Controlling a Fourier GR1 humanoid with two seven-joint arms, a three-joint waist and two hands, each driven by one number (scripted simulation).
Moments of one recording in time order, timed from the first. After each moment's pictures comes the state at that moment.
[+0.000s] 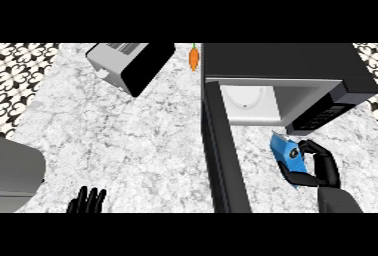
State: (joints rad) left arm 0.56 0.35 -0.60 -2.02 0.23 0.36 -0.58; right arm -0.35 -0.23 -0.37 -0.41 0.22 -0.05 -1.04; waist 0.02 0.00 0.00
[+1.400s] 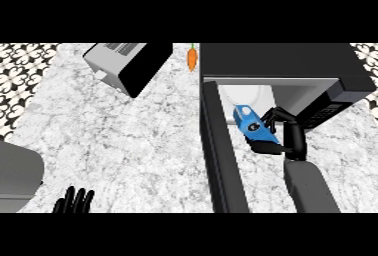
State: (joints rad) left arm 0.59 0.38 -0.51 -1.99 0.30 0.29 -0.62; right arm -0.37 -0.04 -0.20 -0.86 0.21 -0.20 -0.74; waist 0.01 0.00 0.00
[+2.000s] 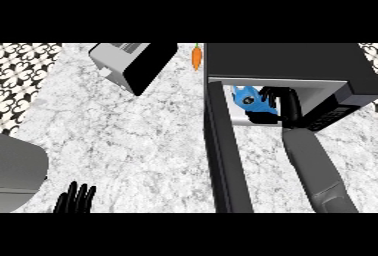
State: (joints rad) left arm 0.56 0.37 -0.49 -1.96 0.31 0.26 -0.61; right arm -0.67 -0.13 -0.21 -0.55 0.33 -0.39 -0.62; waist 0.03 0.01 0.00
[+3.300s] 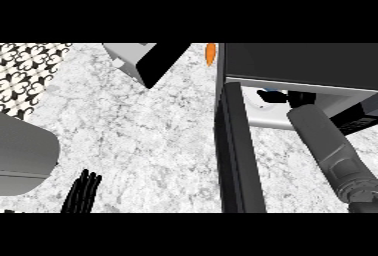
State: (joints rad) left arm 0.47 0.40 -0.47 -1.90 0.22 0.28 -0.54; right arm -0.96 -0.25 -0.22 -0.12 0.49 -0.76 -0.56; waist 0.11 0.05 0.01
